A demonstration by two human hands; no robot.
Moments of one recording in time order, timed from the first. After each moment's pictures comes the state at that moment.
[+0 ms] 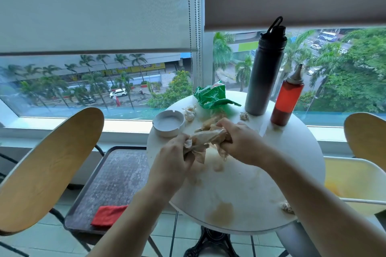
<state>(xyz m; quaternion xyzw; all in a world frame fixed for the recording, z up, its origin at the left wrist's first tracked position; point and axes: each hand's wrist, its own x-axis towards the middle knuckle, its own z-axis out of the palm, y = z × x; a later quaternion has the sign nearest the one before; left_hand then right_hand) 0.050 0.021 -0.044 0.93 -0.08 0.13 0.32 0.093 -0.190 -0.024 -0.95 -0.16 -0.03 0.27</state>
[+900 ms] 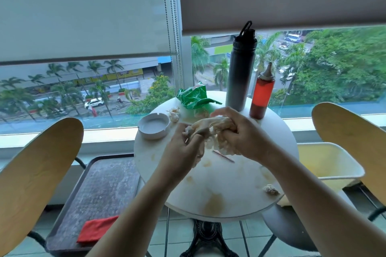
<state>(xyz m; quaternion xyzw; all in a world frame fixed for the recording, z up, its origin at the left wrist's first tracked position) 0.047 -0.018 -0.021 0.75 -0.09 0.00 0.65 0.048 -0.207 0.001 -0.88 -0.11 -0.12 0.44</state>
